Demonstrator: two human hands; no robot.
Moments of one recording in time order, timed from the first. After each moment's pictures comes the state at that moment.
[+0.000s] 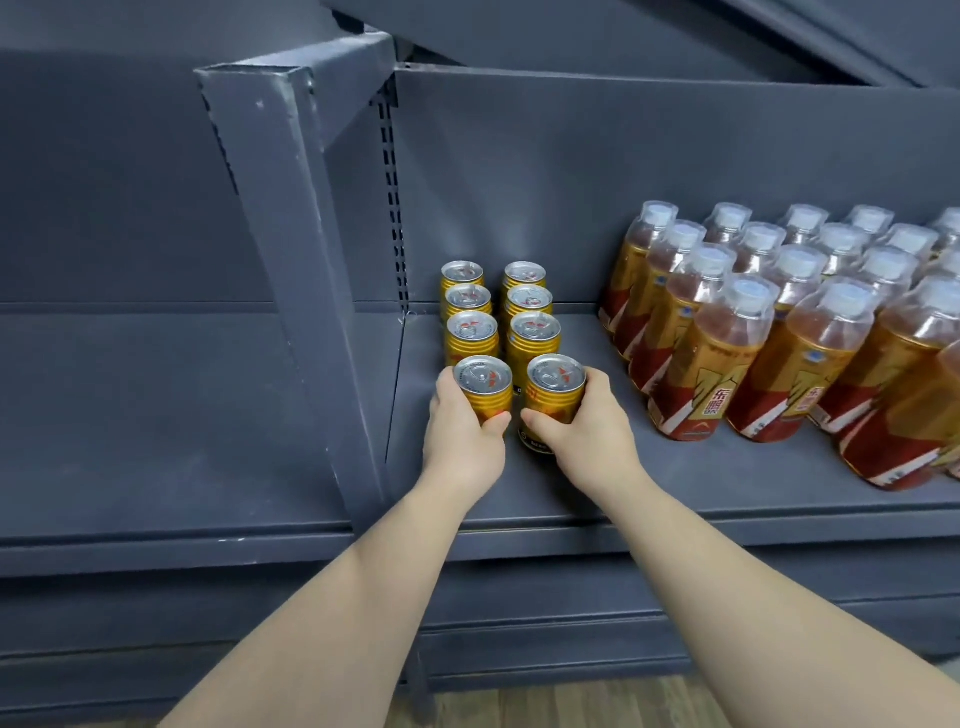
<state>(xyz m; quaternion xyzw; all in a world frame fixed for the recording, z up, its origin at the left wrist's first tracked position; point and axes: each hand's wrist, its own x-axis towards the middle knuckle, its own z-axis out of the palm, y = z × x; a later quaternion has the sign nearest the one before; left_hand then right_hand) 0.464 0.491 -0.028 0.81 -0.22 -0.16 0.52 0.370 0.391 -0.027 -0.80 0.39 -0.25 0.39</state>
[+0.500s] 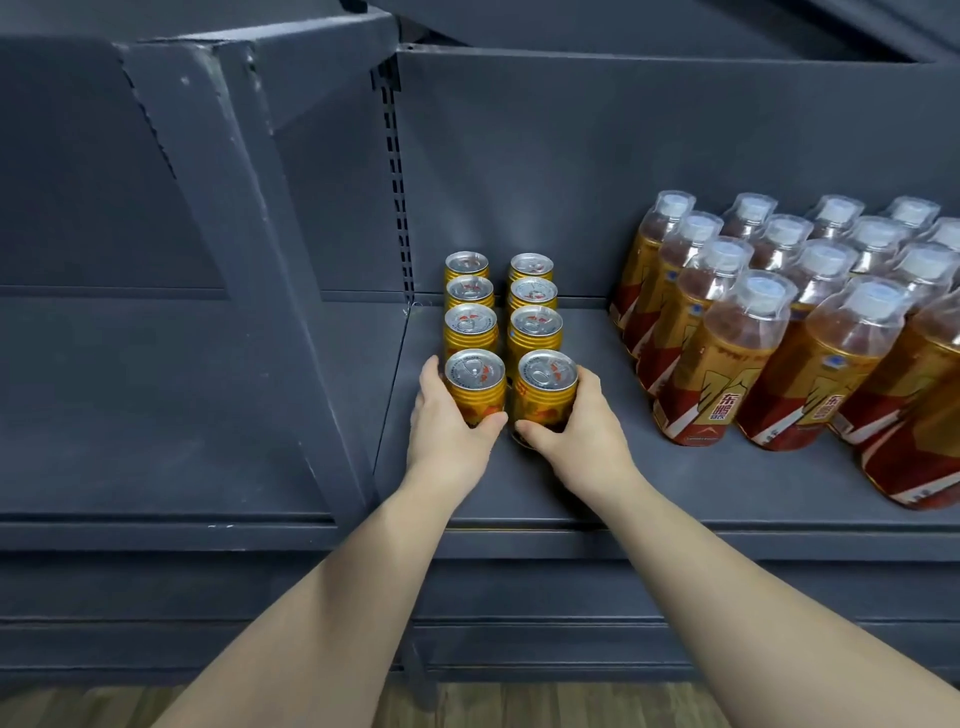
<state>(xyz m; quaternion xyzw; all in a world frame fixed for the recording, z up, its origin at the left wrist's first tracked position) 0.466 0.489 -0.033 0.83 -0.19 -0.14 0.51 0.368 0.378 -0.034 -0.81 0.35 -0.20 0.42</state>
